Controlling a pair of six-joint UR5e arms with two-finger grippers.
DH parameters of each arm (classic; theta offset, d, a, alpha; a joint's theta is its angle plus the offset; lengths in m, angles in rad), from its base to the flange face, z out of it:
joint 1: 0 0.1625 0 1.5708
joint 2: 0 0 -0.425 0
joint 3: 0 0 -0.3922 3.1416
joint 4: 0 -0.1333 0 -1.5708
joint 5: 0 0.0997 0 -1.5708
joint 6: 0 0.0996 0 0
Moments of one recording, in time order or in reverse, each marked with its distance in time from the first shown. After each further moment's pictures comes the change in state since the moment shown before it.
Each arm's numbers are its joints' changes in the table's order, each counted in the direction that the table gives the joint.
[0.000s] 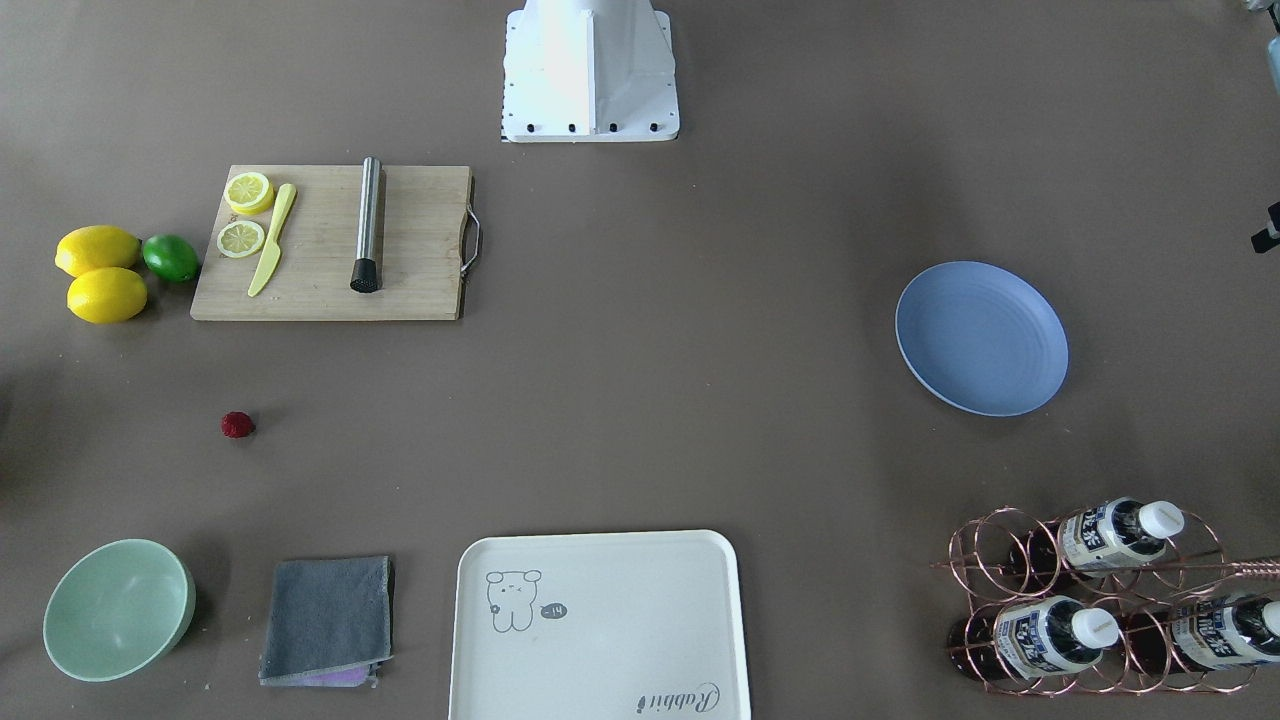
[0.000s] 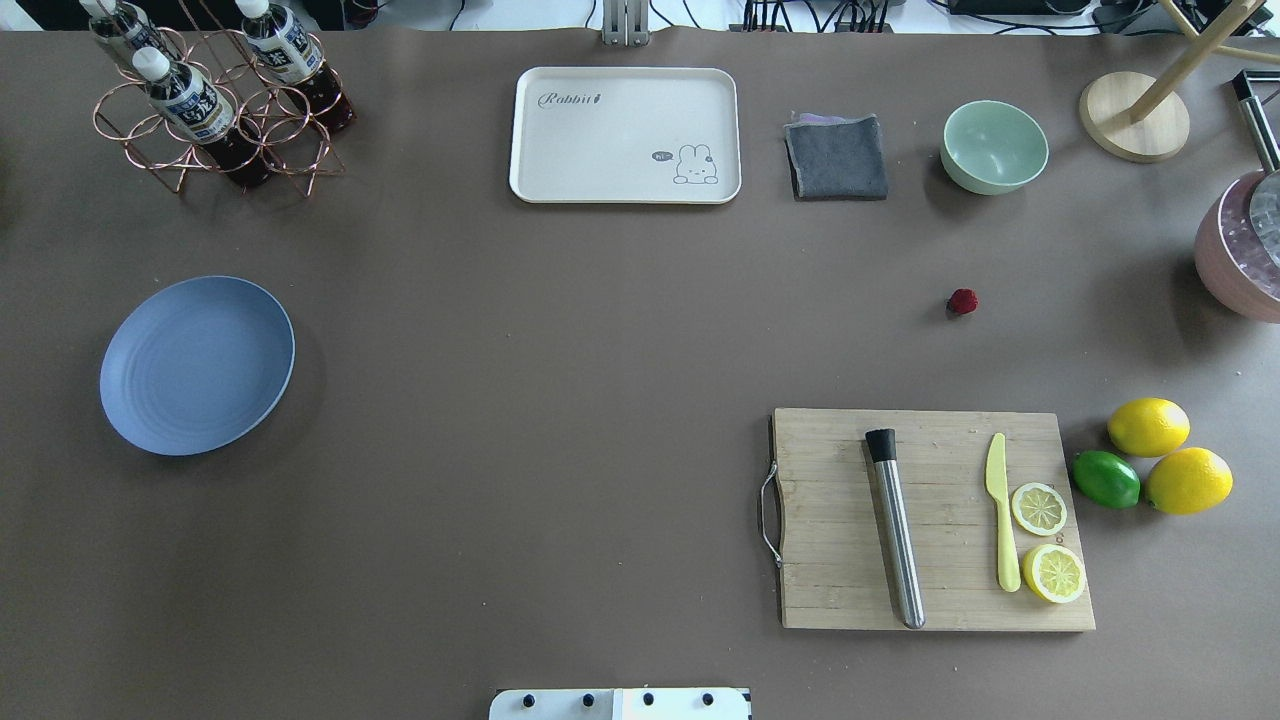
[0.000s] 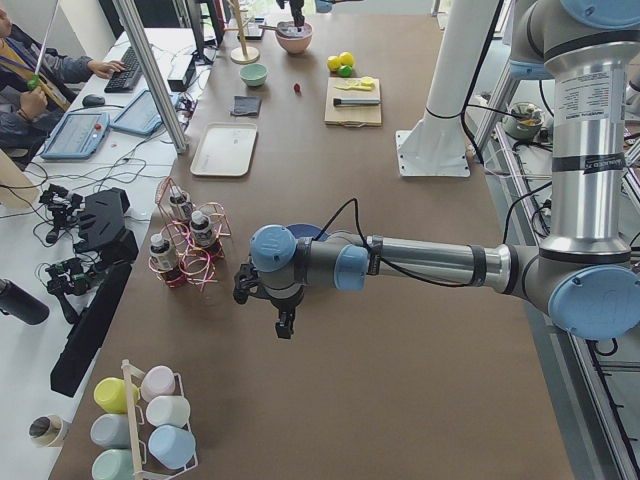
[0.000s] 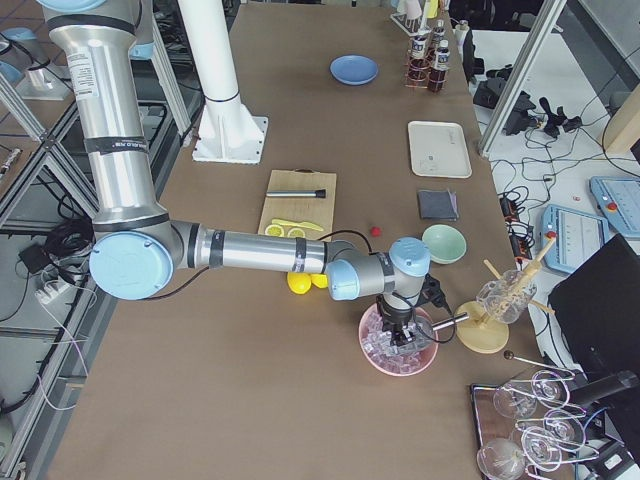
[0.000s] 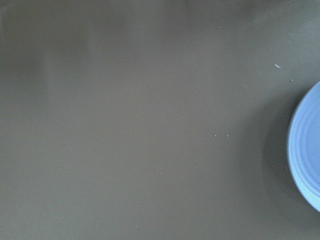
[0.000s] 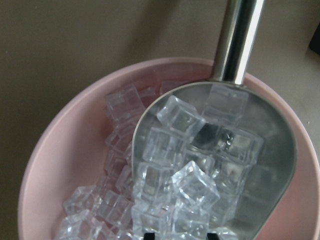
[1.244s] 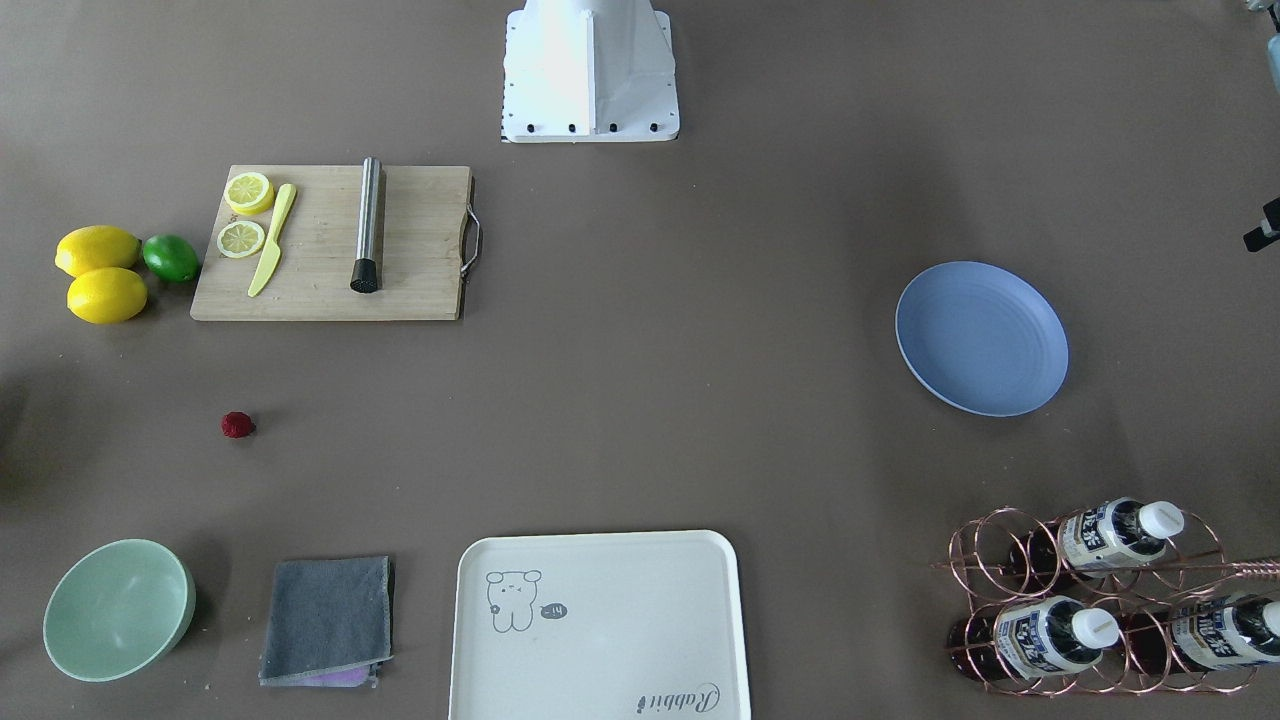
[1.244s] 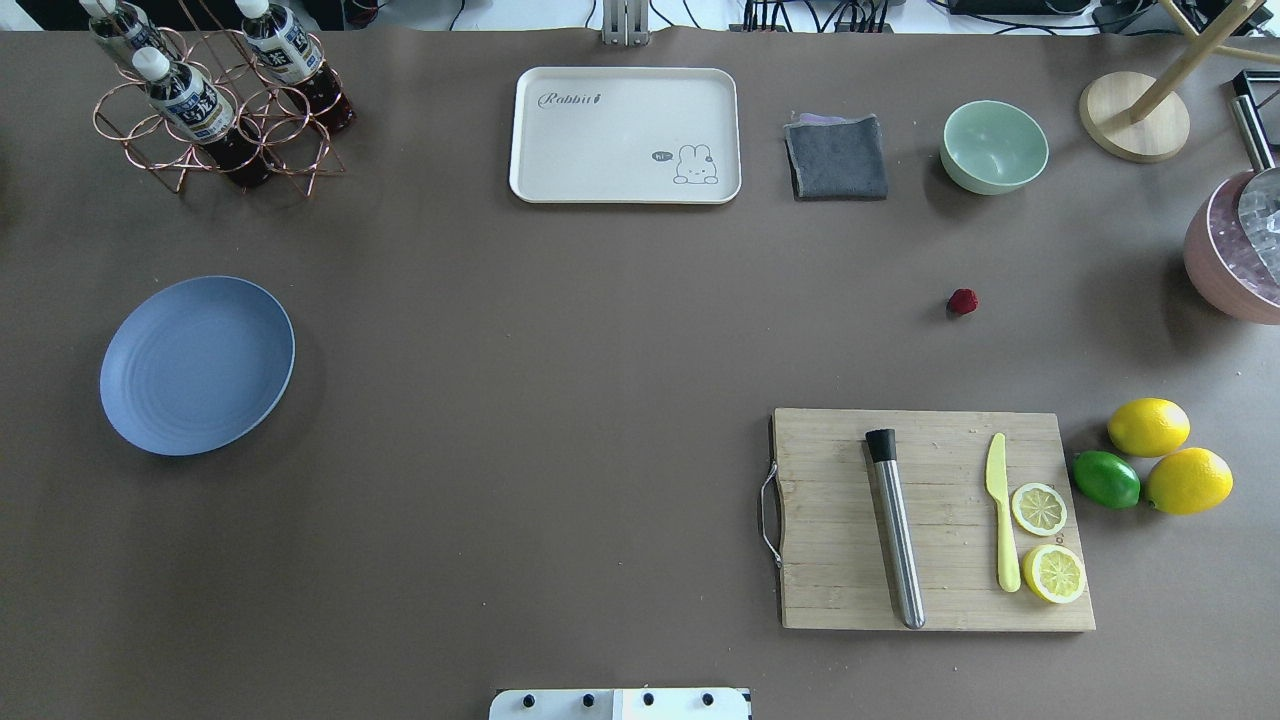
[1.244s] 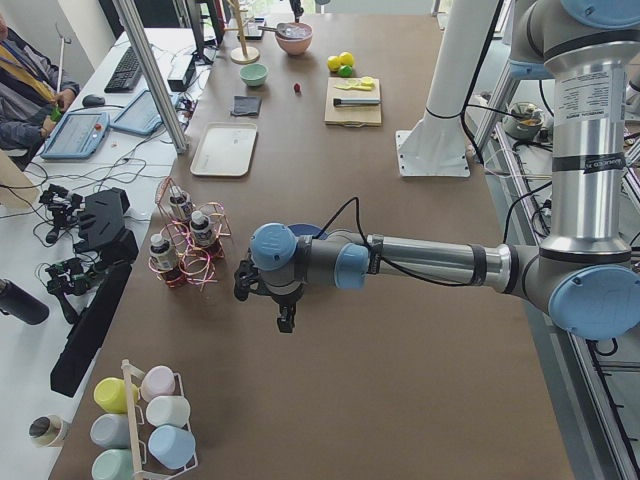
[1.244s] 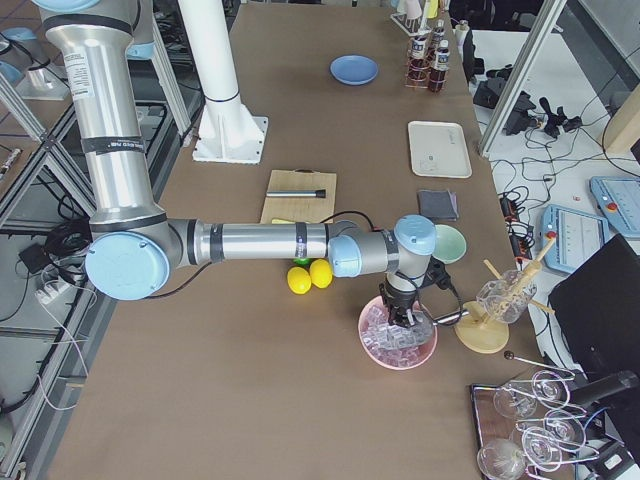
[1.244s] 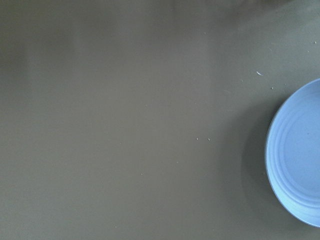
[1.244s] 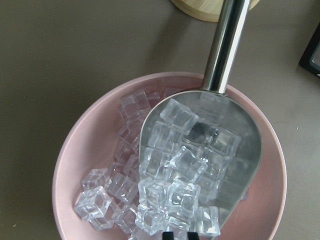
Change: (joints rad) left arm 0.000 0.001 -0.008 0.010 -0.035 -0.039; right arm 0.037 0.000 0.121 0.158 0.014 -0.068
